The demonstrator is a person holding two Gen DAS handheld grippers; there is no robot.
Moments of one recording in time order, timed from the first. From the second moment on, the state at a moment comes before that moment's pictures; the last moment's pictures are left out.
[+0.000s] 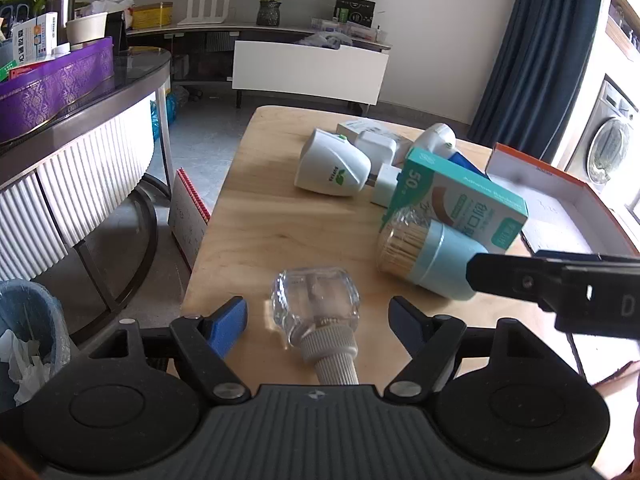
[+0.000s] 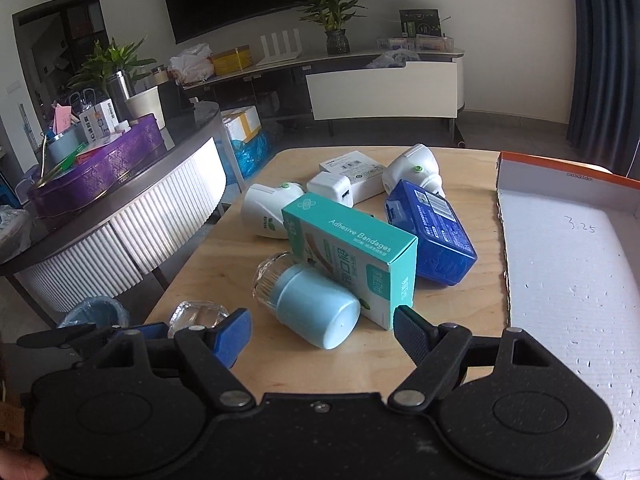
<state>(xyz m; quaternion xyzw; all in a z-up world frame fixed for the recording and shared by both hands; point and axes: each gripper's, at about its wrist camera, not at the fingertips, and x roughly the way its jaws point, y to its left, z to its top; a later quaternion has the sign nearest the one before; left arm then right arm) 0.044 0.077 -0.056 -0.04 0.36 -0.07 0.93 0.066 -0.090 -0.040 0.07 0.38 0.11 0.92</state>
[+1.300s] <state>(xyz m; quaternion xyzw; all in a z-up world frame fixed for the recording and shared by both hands) 0.034 0.079 -0.042 -0.07 0.35 -0.06 0.93 0.085 -0.097 -0.063 0.01 0.41 0.18 0.89</state>
